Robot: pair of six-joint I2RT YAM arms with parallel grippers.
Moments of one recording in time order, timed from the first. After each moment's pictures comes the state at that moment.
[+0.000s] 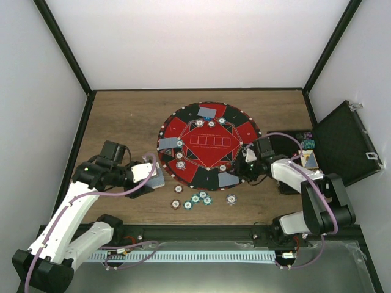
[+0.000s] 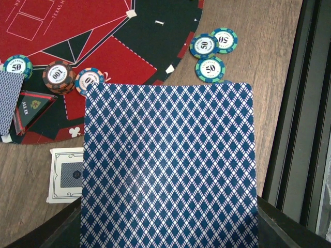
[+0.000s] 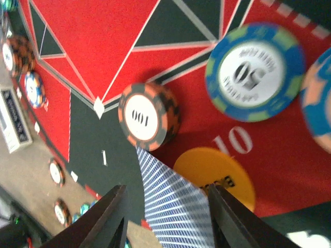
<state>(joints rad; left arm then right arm) -0.34 0.87 0.86 -1.11 0.48 0.86 0.26 1.39 0.59 -0.31 -0.58 0.53</state>
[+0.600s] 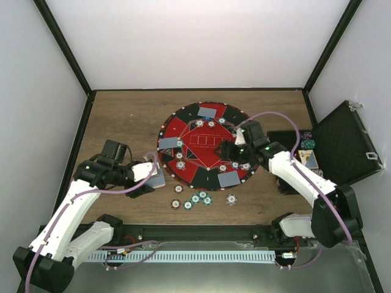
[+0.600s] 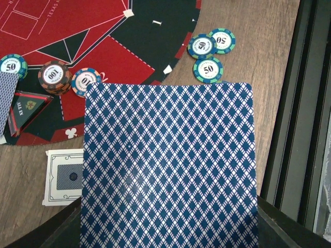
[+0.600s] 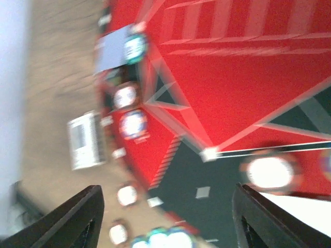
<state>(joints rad) -0.34 0.89 0.86 -1.11 0.49 0.86 0.39 1.30 0.87 -0.47 -0.35 0.58</state>
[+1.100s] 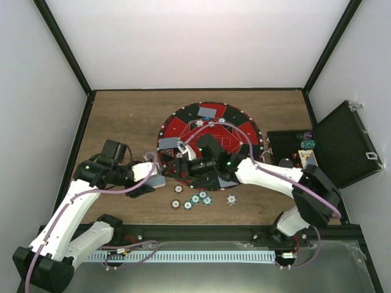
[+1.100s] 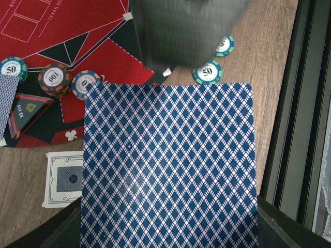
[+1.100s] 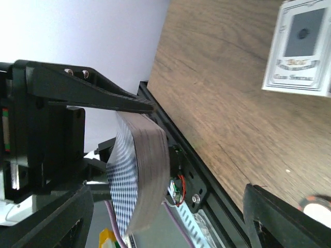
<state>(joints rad) -0.34 0.89 0.87 -1.11 0.50 0.86 0.90 1.48 0.93 0.03 -0.65 0.93</state>
